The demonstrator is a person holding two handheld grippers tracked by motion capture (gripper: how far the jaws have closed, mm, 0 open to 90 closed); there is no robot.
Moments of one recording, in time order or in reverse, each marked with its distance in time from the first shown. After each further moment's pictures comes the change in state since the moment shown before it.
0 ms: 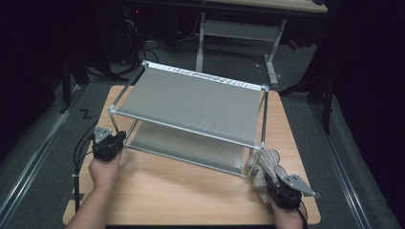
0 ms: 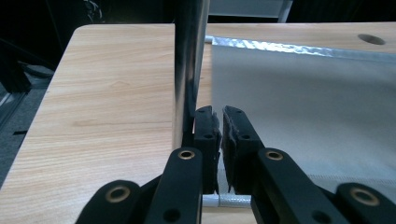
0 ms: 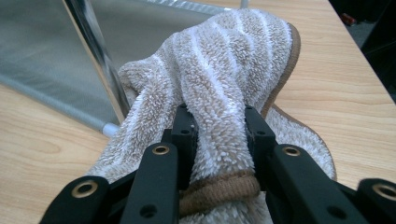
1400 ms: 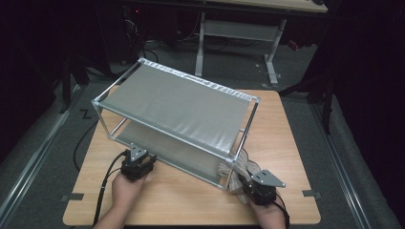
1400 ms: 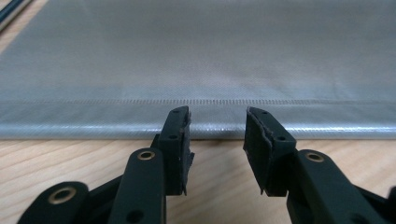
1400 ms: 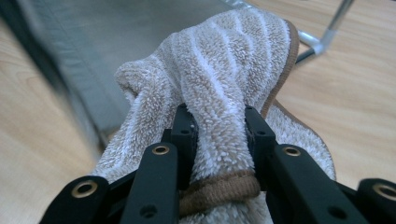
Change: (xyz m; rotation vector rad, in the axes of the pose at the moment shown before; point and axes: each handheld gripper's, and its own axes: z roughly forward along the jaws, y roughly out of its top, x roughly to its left) left arm -0.092 -0.040 0.004 0.201 -0.125 0.194; right arm 0.060 0.017 0.024 0.038 0.206 -0.212
